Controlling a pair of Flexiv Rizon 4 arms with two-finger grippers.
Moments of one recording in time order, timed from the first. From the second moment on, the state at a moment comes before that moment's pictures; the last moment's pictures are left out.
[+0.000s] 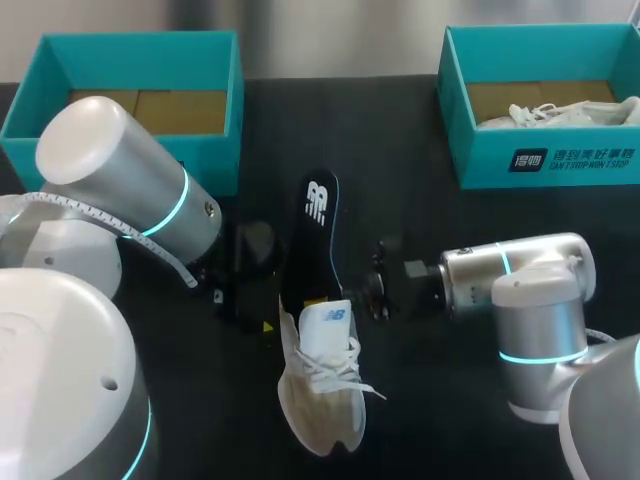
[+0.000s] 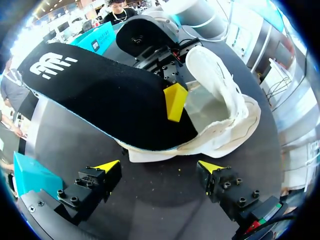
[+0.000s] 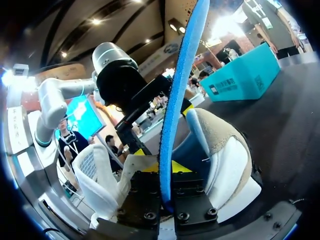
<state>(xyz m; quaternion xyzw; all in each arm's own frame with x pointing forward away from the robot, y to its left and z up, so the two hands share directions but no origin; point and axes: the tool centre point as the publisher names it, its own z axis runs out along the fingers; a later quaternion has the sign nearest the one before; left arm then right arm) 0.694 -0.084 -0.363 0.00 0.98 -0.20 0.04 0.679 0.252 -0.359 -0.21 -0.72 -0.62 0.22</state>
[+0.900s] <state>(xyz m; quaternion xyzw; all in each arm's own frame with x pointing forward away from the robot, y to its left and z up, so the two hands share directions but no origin) 0.694 -0.084 -0.363 0.00 0.98 -0.20 0.04 0.684 0.250 -0.340 -0.17 -0.73 -0.63 0.20</state>
